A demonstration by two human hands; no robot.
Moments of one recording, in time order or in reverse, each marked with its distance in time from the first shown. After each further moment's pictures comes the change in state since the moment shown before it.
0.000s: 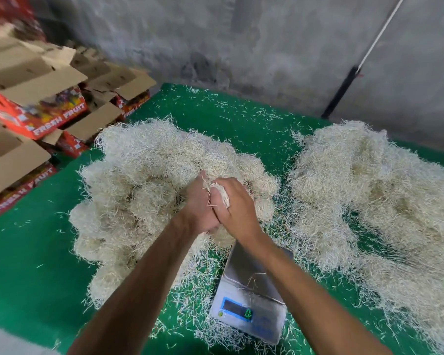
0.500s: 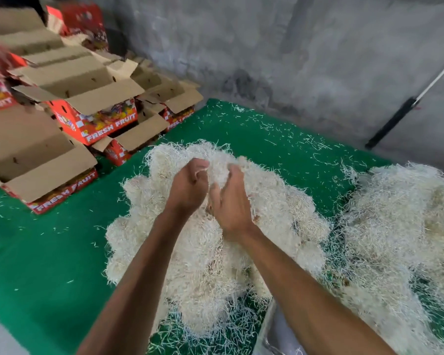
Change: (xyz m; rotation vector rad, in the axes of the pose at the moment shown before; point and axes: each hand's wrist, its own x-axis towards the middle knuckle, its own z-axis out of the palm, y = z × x) left_hand 0.041 0.134 -0.134 1.056 0.612 0.762; right_hand 0.131 -0.032 0.132 0.040 -0.152 0.161
